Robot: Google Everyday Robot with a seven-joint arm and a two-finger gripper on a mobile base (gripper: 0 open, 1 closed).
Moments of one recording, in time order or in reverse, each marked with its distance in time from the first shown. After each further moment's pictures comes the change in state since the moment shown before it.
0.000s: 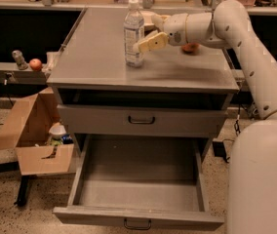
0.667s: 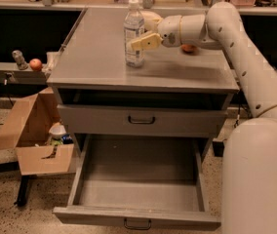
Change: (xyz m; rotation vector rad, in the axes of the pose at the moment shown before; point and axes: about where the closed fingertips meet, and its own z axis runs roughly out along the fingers) arm 0.002 0.005 0.019 -0.030 -0.010 0.014
